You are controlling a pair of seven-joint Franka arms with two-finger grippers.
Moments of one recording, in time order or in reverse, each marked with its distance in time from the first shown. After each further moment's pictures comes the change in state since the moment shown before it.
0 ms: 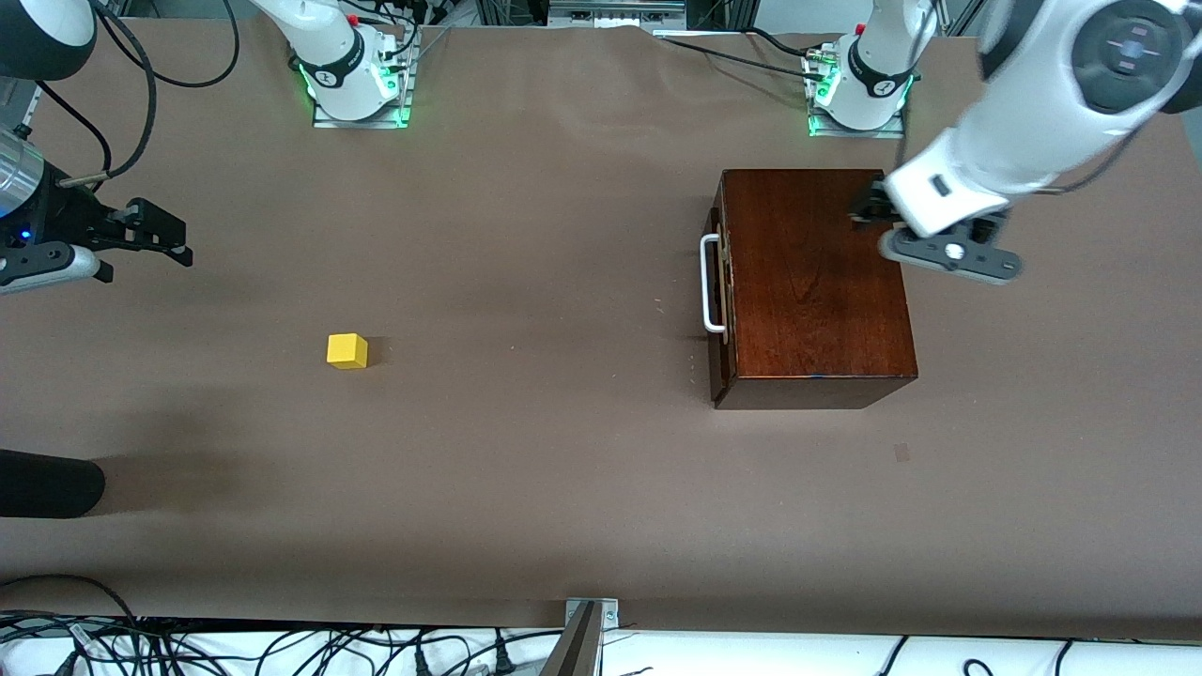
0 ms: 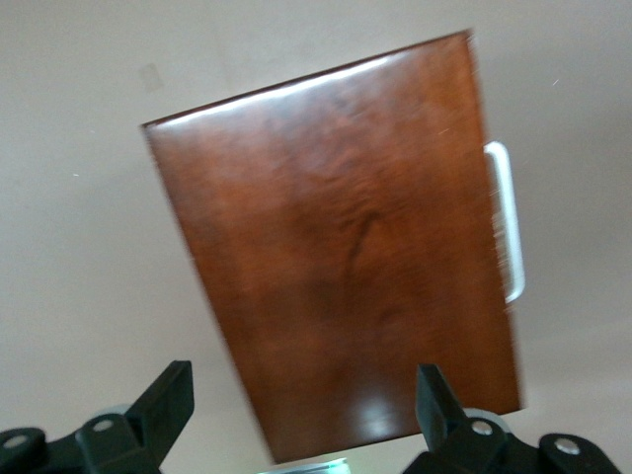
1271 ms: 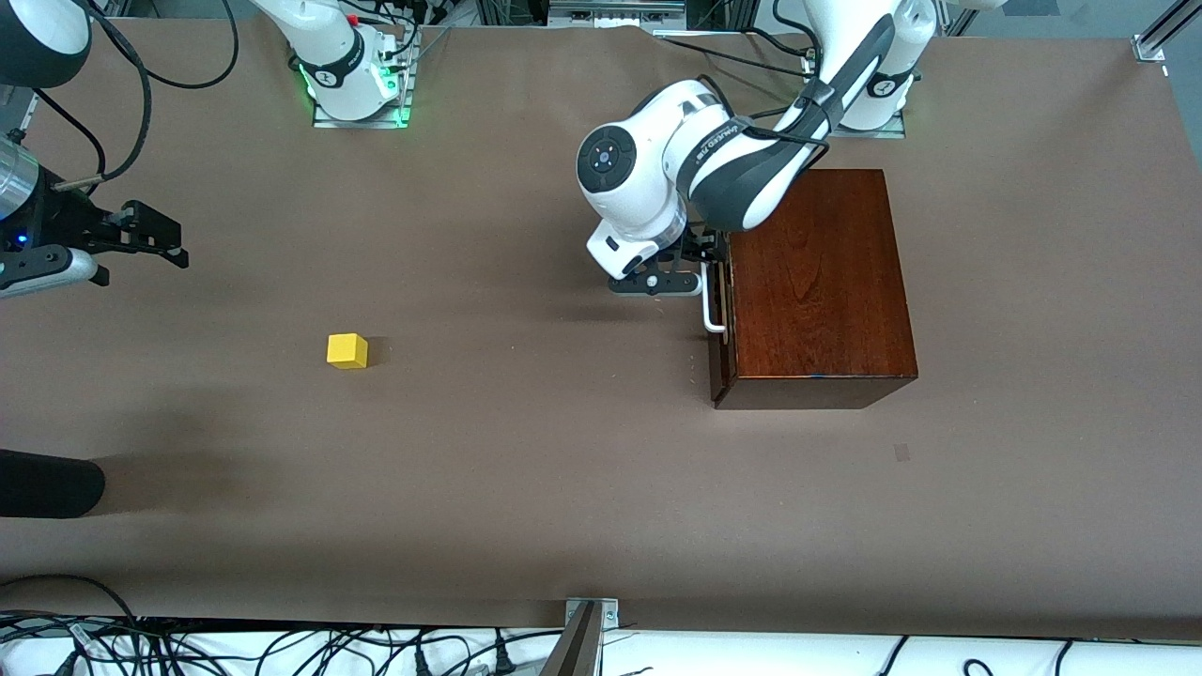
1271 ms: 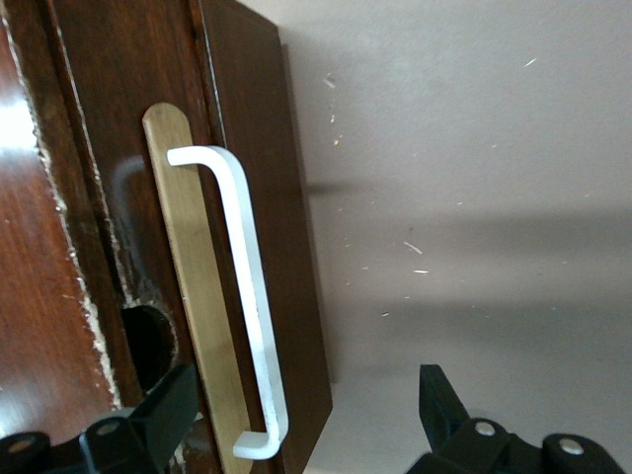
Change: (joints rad) left arm -0.458 0.445 -0.021 0.079 0.304 0.144 -0.679; right arm -0.005 0.009 -0.004 0.006 0.000 0.000 -0.038
